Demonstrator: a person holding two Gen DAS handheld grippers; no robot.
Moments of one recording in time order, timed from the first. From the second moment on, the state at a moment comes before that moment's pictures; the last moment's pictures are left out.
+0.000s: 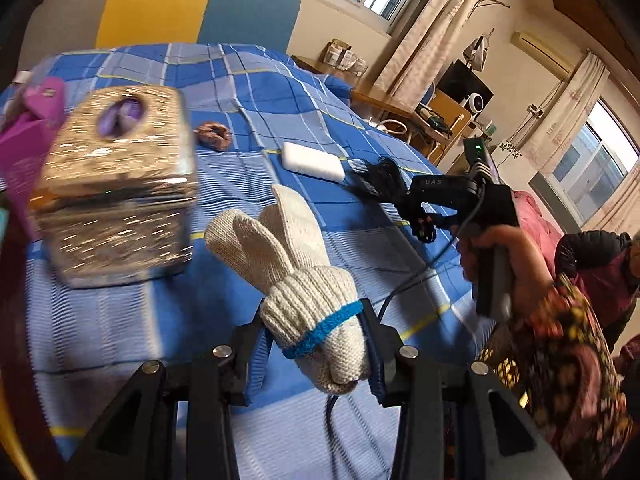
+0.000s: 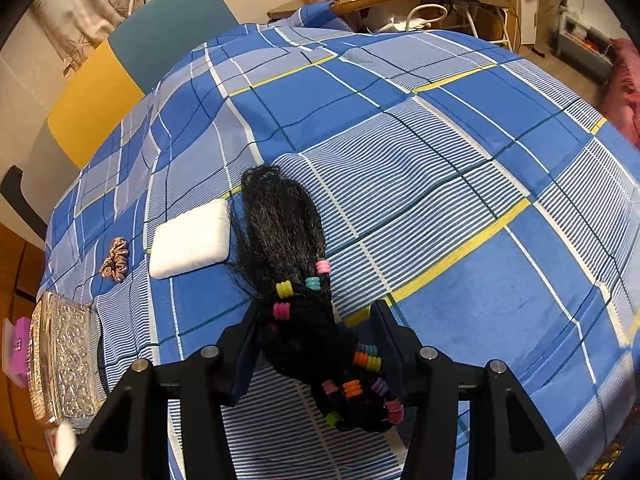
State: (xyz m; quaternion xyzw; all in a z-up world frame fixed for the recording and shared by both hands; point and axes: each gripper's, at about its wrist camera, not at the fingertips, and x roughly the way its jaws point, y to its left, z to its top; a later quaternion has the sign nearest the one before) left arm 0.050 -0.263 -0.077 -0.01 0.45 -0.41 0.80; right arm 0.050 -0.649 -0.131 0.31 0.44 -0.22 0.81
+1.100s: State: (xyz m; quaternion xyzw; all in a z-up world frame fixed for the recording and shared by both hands) left arm 0.115 0.017 -0.113 0.02 0.49 -0.17 0.85; right arm 0.040 -0.650 -0.120 0.32 0.40 -0.24 0.82
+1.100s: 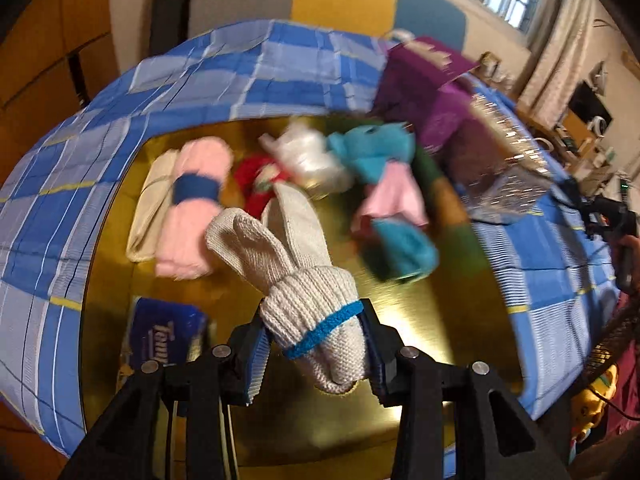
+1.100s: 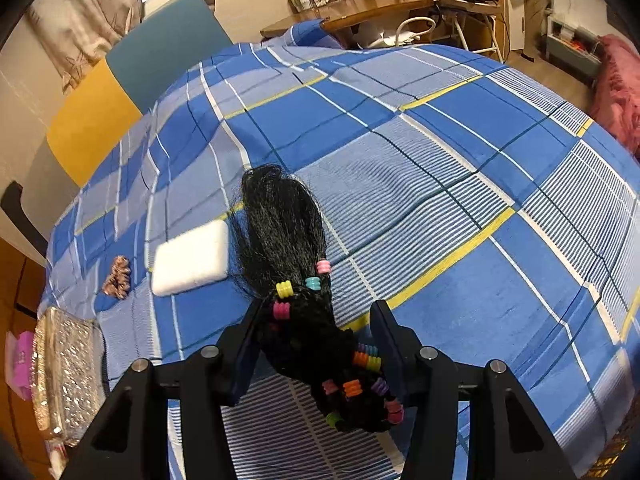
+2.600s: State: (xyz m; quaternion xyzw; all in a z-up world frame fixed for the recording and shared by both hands) left arm 0.091 0.088 -0.073 -0.10 0.40 -0.13 0.90; right arm 0.071 -0.247 -0.048 0.32 0.42 0.14 0.83
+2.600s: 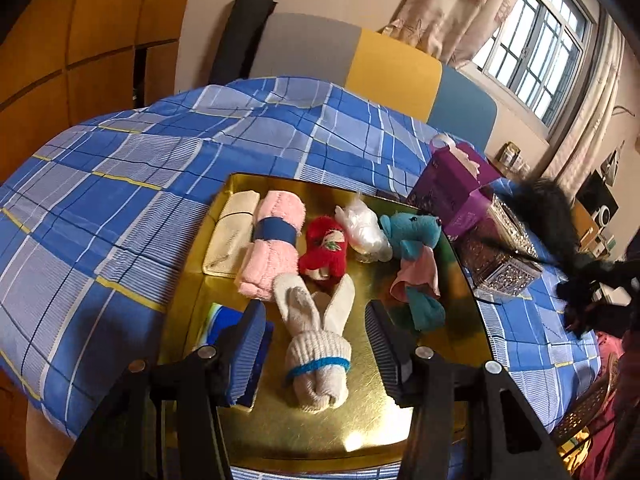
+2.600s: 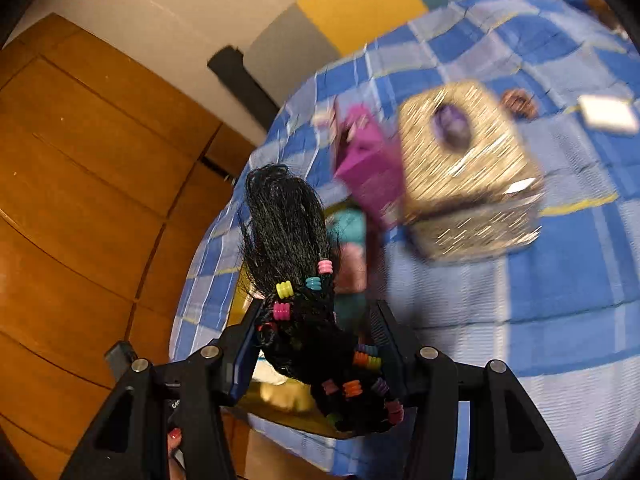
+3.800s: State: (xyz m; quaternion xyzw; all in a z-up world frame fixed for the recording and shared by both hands) left arm 0.076 0.129 -0.088 -0.17 0.41 -0.13 0.89; right arm 0.095 -0.144 -0.079 0.23 0.42 0.09 0.87
